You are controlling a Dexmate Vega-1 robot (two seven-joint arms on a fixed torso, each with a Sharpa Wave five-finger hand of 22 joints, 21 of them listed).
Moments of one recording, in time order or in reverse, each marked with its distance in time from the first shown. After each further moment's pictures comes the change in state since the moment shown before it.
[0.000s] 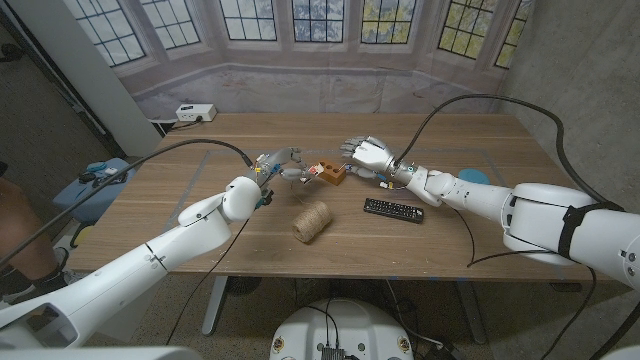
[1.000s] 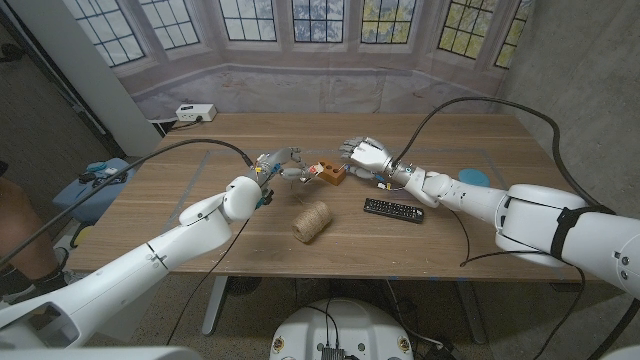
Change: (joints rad) left arm -0.009 -0.004 0.007 0.009 0.002 0.003 0.001; left_hand 0.000 0.000 -0.003 0.003 -0.004 -0.001 0.000 0.000 0.001 0.002 -0.002 0.000 0.000 0.006 -0.005 0.000 0.000 0.000 0.000 0.000 0.000; right arm -0.023 0.036 0.068 0.042 -0.059 0.006 0.000; right_hand 0.021 0.003 -0.011 -0.006 0.000 0.045 0.005 0.005 0.000 0.018 0.000 0.001 0.000 0.010 0.000 0.012 0.000 0.001 0.001 -0.009 0.000
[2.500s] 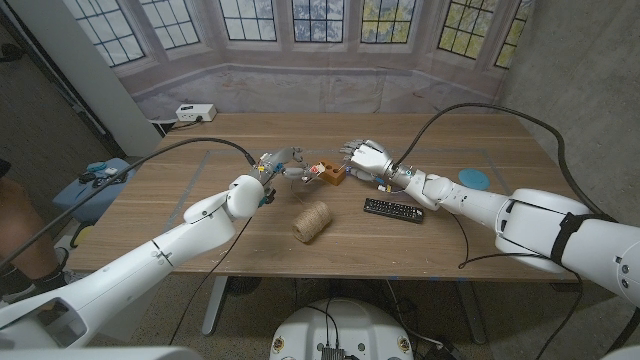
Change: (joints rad) left arm -0.024 -0.019 0.020 0.018 0.012 0.011 -0.008; left_hand 0.000 0.000 -0.008 0.000 0.004 0.000 0.000 -0.005 0.000 0.000 0.000 0.000 0.000 0.000 0.000 0.000 0.000 0.000 0.000 0.000 0.000; right arm -0.040 -0.007 0.093 -0.023 -0.091 0.005 0.000; right_hand 0.061 -0.018 -0.012 -0.004 0.005 0.080 -0.012 0.022 0.005 0.020 -0.009 0.000 0.000 0.014 0.000 0.000 0.000 0.008 -0.003 0.000 0.000
